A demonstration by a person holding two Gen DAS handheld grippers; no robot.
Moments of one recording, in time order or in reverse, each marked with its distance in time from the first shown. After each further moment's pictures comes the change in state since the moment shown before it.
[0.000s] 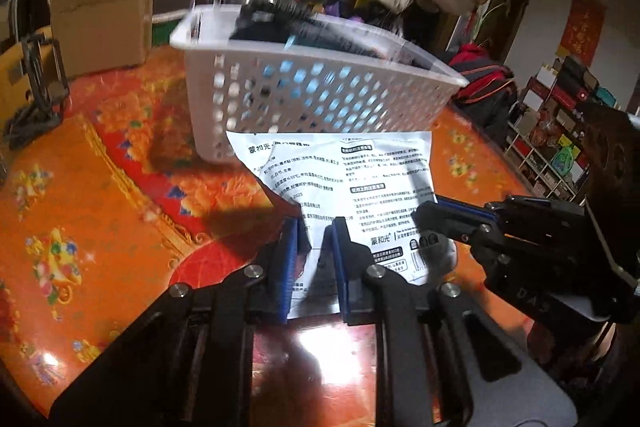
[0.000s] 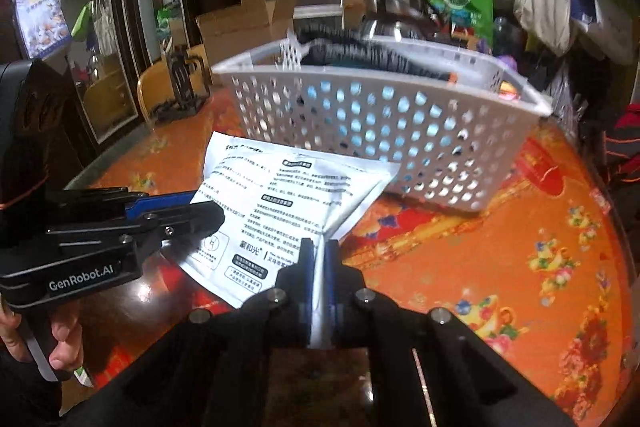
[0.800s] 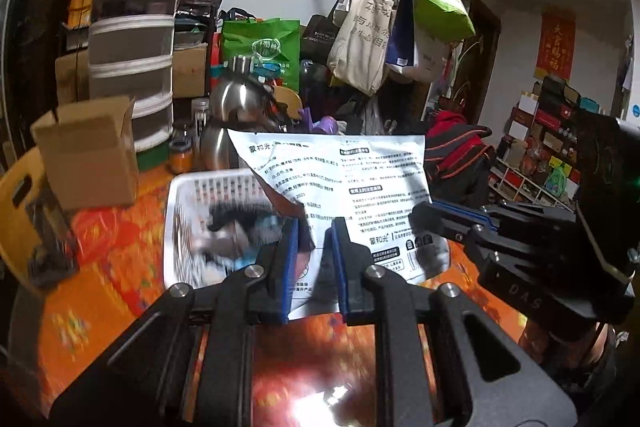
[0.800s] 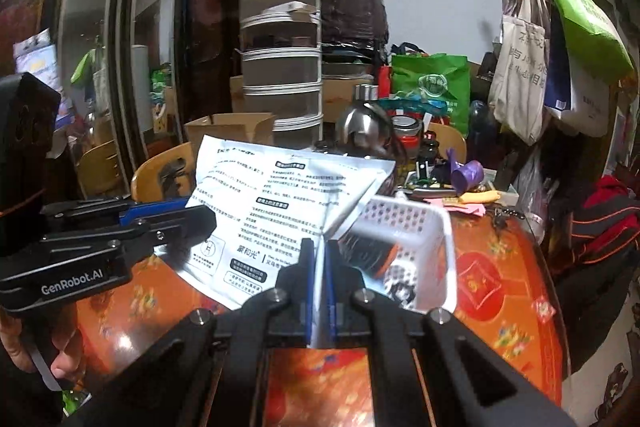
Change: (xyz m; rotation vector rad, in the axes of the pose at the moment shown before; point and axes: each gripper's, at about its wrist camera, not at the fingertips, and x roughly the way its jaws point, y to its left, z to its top) left arm -0.064 -0.049 0.166 0.115 -0.204 -0.004; right arm -0.095 -0.027 0.123 -0.021 -0.251 -0.061
